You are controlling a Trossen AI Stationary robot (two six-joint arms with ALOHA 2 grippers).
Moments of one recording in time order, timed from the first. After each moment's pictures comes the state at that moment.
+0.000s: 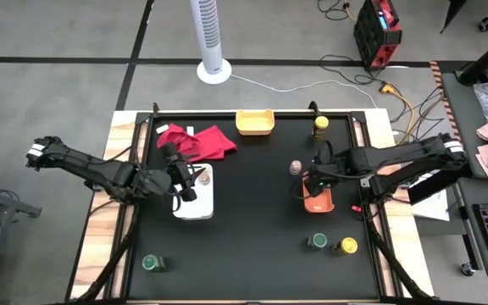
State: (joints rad) left arm -0.29 0.93 0.69 -0.28 -0.86 0.13; right arm 0.10 1.26 1.06 -1.24 0.29 1.10
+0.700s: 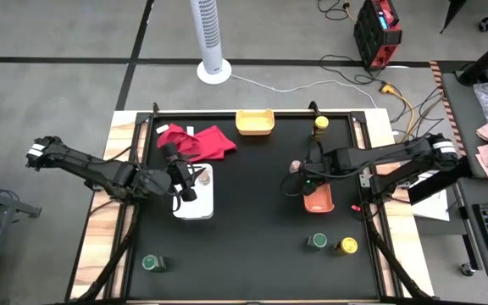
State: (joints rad) left arm -0.29 0.93 0.69 -0.28 -0.86 0.13; right arm 0.03 1.37 1.02 -1.16 0.29 1.03
